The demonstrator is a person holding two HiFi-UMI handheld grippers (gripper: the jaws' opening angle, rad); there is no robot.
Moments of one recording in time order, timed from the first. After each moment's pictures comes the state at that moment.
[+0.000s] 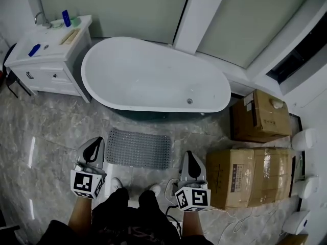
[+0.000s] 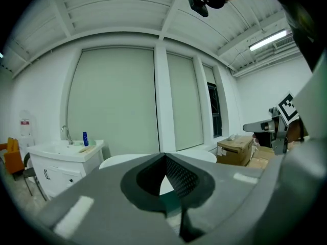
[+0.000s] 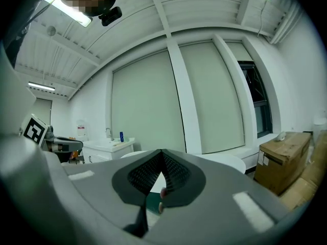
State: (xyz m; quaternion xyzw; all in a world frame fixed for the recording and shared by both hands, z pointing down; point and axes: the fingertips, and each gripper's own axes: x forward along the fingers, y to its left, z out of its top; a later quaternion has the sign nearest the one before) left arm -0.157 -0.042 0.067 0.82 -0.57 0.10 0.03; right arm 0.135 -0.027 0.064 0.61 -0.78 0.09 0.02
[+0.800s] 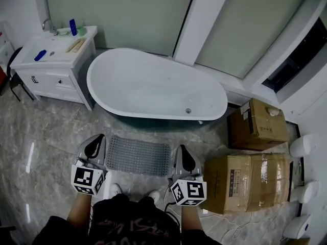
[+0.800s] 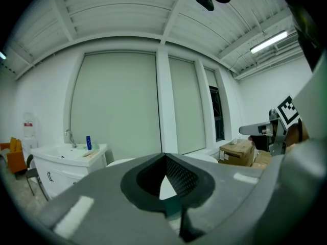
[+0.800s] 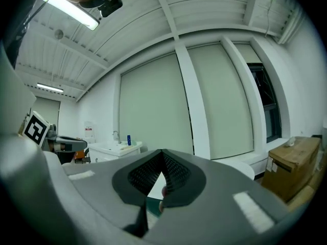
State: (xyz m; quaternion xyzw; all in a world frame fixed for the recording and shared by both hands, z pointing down) left arm -0.169 -0.032 0.026 0.81 -0.58 0.08 0.02; right arm 0.099 -0.031 0.025 0.59 -0.81 0.07 0.01
